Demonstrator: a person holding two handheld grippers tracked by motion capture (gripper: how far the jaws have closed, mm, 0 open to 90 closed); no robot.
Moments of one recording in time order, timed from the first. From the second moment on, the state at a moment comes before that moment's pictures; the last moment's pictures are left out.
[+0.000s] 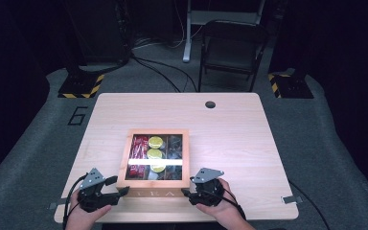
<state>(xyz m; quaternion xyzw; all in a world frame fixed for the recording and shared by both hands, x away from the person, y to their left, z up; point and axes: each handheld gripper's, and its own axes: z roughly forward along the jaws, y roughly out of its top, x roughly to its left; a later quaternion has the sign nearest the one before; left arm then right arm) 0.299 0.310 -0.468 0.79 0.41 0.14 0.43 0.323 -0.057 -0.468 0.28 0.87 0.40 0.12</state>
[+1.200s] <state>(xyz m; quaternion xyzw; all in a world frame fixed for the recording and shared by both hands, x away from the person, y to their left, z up) 0.298 0.306 -0.473 0.80 0.42 0.15 0.40 0.323 -0.057 -0.470 0.27 0.86 0.40 0.13</state>
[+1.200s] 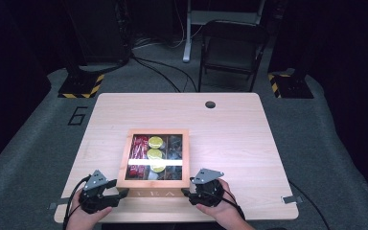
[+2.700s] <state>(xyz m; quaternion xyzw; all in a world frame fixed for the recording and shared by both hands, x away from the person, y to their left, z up) 0.309 0.308 -0.413 0.76 0.44 0.17 0.45 0.337 -0.059 -0.420 0.30 0.82 0.45 0.16</state>
